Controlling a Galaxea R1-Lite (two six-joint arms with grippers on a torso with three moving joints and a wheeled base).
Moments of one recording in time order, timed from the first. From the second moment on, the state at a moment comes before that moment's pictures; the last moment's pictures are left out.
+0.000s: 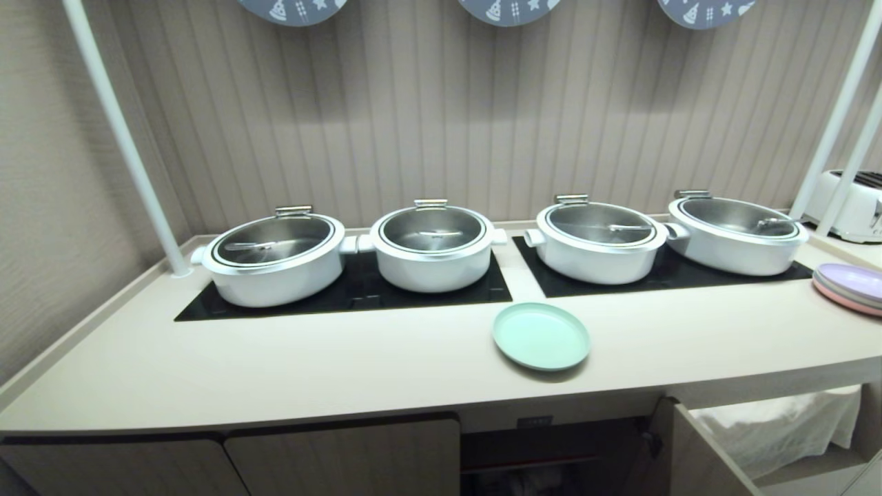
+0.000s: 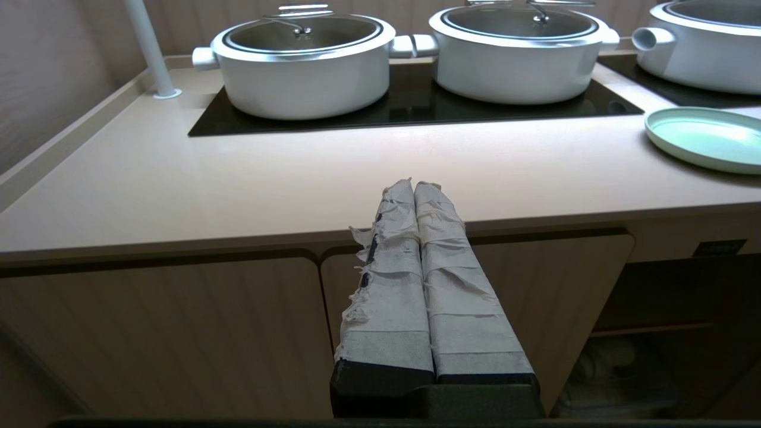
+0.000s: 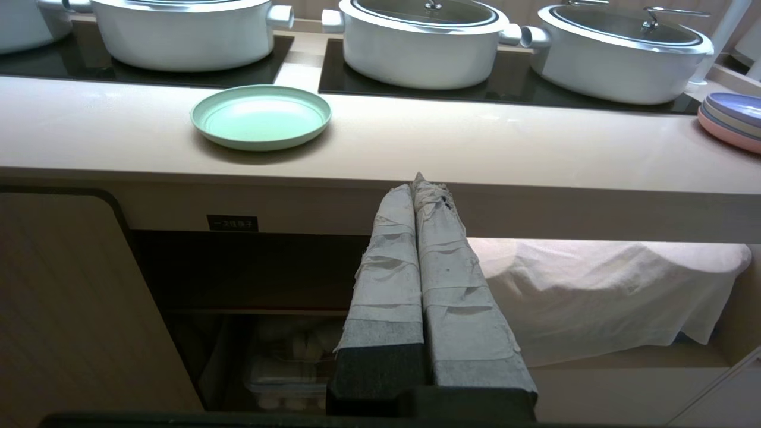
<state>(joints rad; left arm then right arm) 0.00 0.00 0.00 0.00 0.00 0.01 0.00 0.00 0.00 0.01 0.02 -0.08</state>
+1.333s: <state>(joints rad) 0.00 0.00 0.00 0.00 0.00 0.01 0.00 0.32 -0.11 -0.05 0.08 -0.09</state>
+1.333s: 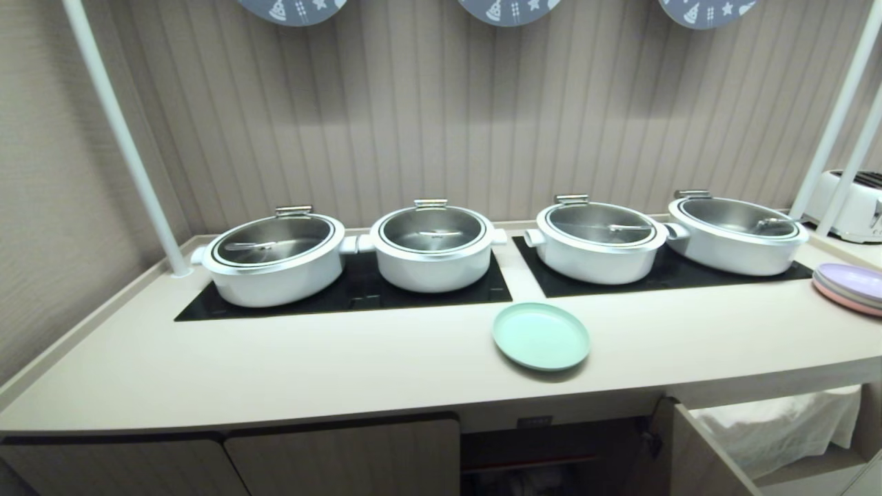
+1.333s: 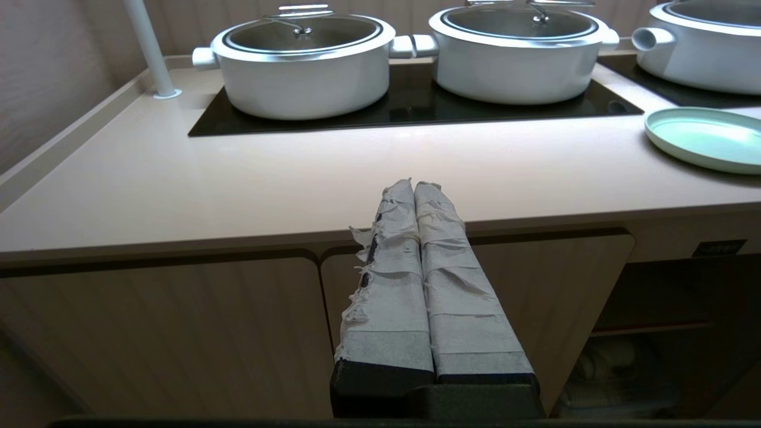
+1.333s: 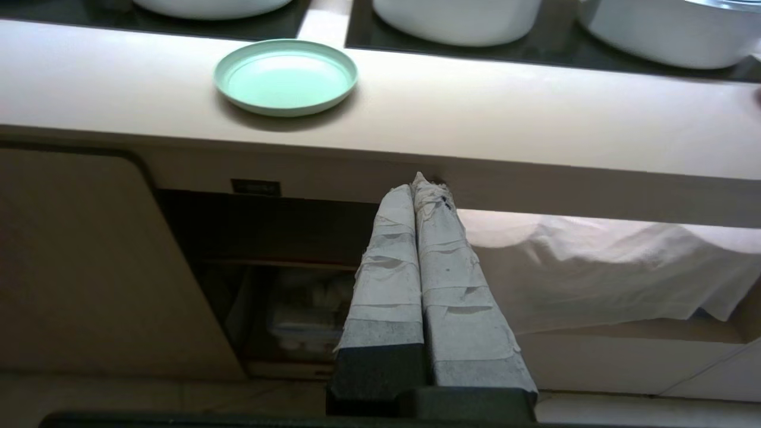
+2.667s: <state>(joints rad) 0.00 0.00 0.00 0.00 0.00 0.01 0.02 1.40 -0.60 -0.37 0.17 -0.15</state>
